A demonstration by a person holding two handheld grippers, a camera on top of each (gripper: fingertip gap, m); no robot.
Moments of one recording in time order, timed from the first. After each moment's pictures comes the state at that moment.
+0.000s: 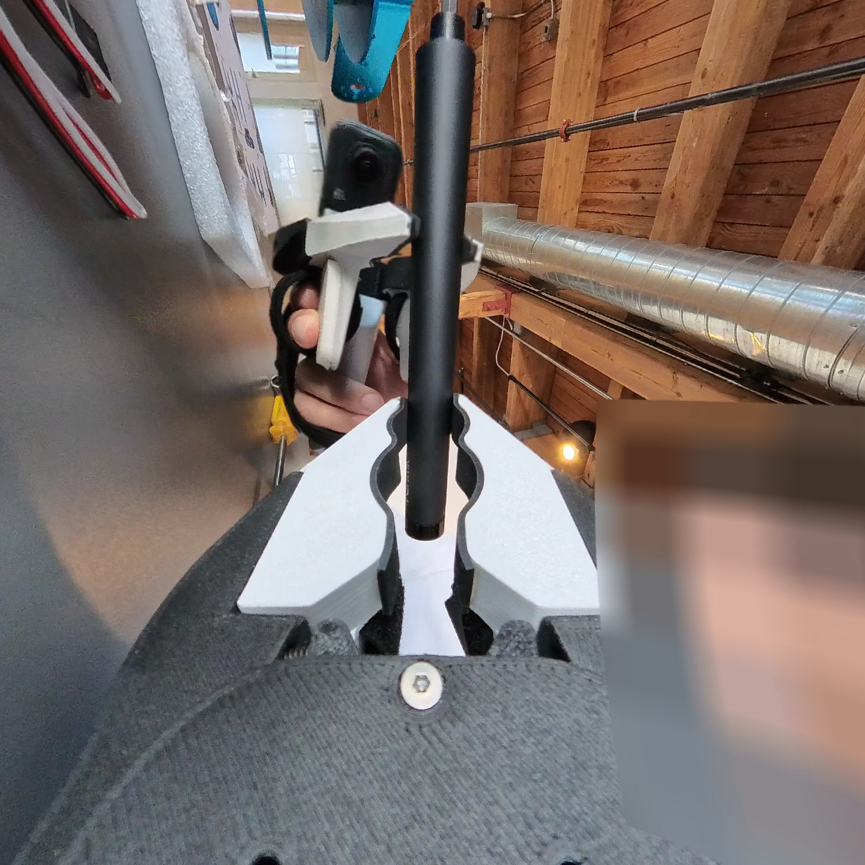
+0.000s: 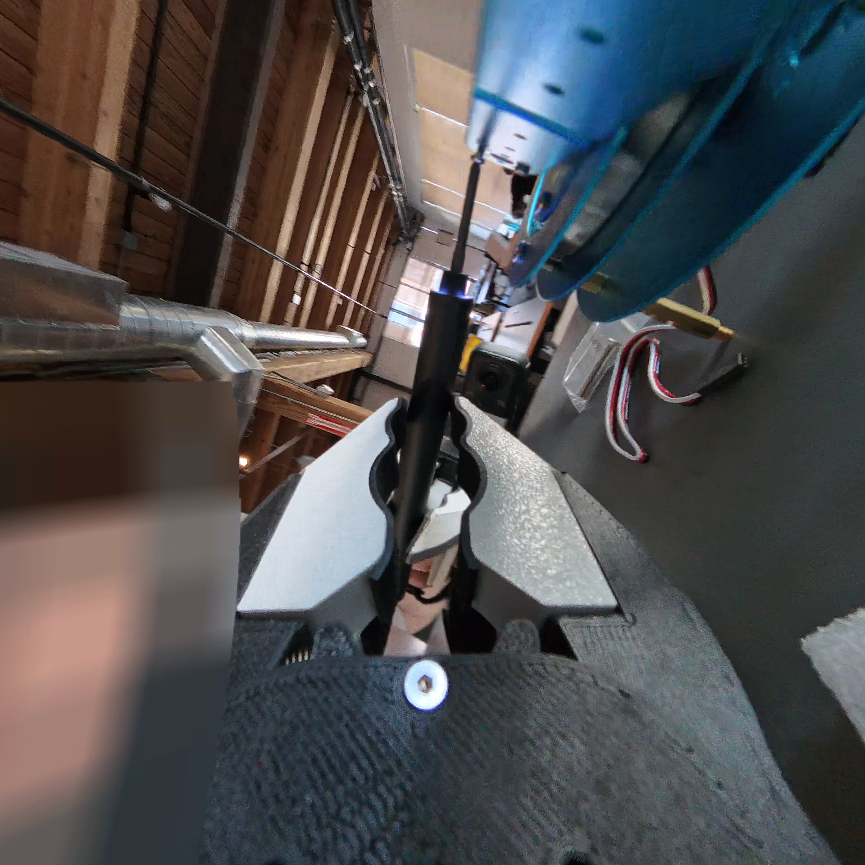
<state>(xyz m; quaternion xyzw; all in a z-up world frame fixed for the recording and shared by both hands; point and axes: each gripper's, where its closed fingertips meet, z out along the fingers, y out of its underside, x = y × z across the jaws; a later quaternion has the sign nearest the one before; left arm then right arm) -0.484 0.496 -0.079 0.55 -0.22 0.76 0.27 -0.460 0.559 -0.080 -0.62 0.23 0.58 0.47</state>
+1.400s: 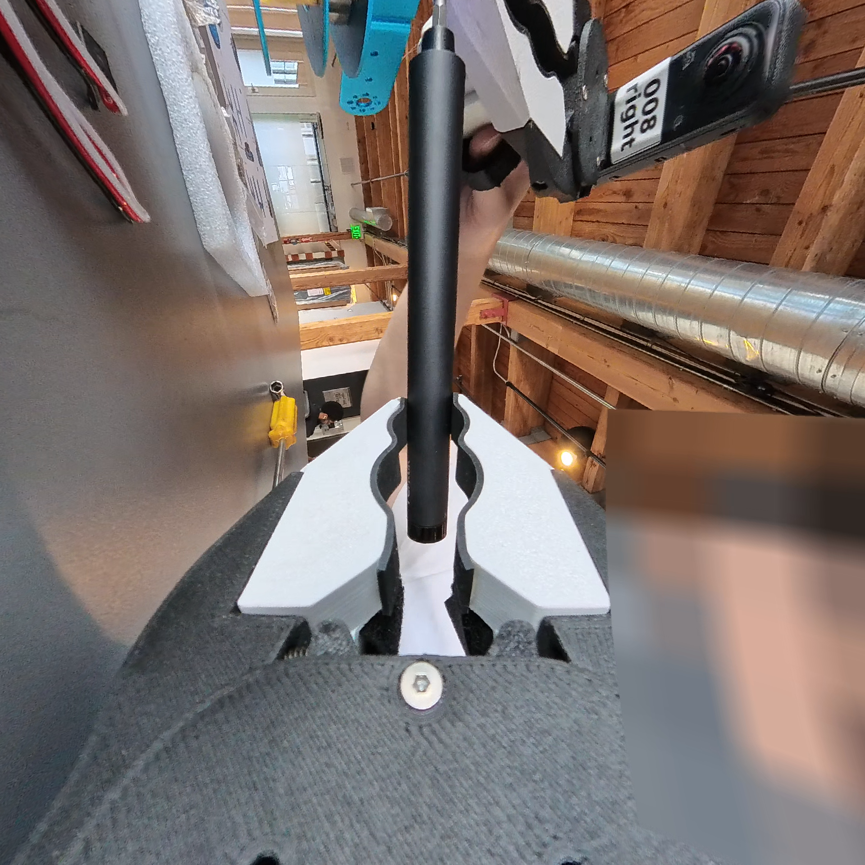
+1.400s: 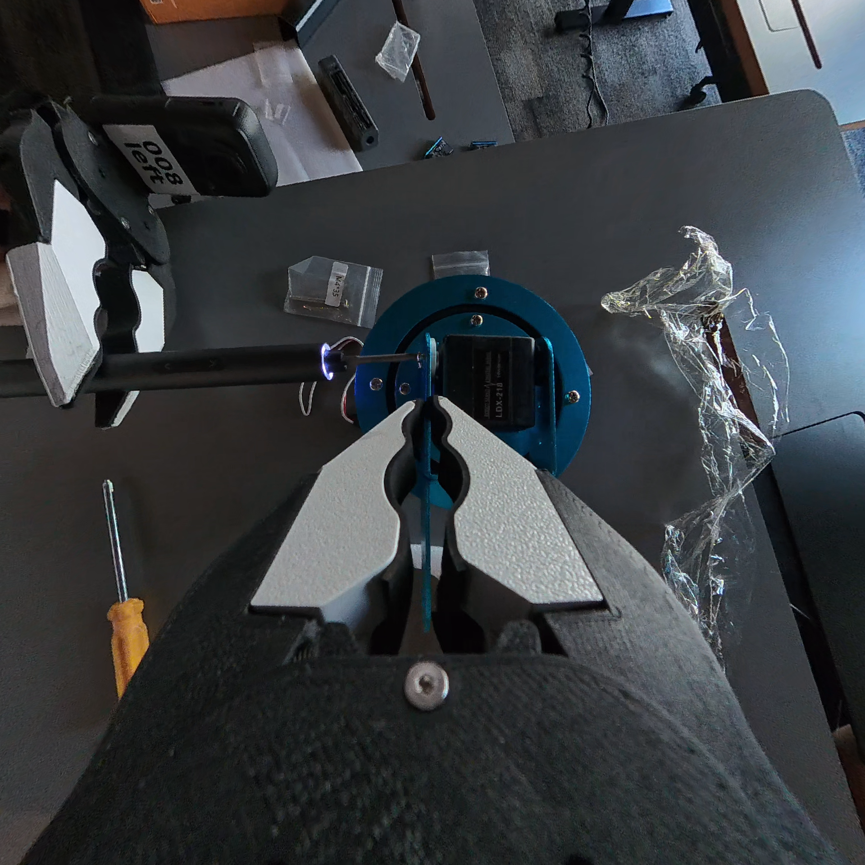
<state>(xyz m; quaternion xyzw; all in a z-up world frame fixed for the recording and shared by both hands) -0.486 0.500 -0.078 0.54 -0.21 0.77 0.26 -0.380 0.592 -0.066 -0.90 -0.29 0.04 0.32</state>
